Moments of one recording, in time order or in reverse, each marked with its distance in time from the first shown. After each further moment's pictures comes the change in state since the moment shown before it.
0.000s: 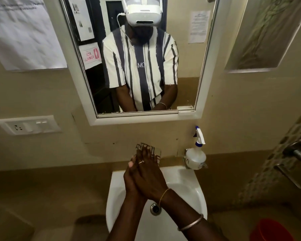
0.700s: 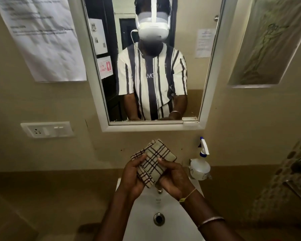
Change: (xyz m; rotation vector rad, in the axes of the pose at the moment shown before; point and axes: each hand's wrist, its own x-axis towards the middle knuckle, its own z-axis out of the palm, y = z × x) left_hand -0.021 0.057 0.054 0.360 -0.012 -0.082; right_hand -0.019 -0.012 -0.080 1.847 -0.121 0.314
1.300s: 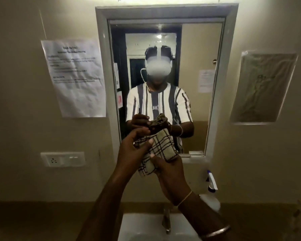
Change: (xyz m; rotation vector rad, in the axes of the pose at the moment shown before) left_hand -0.017 0.140 0.081 0.864 -0.042 0.884; right_hand 0.003 -0.030 0.133 -0.434 -0.052 -0.565
